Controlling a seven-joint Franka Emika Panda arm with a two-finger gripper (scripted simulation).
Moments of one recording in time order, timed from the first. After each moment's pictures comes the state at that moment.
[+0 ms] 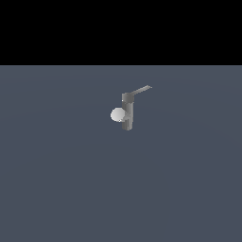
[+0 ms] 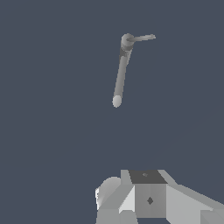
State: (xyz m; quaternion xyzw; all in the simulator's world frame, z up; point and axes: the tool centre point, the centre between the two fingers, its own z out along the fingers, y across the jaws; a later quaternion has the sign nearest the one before) arm -0.250 0.002 0.517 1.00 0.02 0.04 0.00
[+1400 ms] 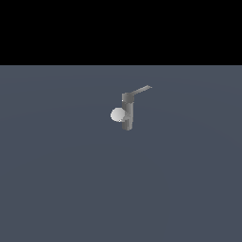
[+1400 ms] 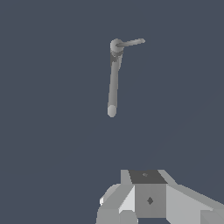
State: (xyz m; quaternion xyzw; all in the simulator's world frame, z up) arm -0.210 -0.005 0.509 1.00 -0.03 0.03 0.01
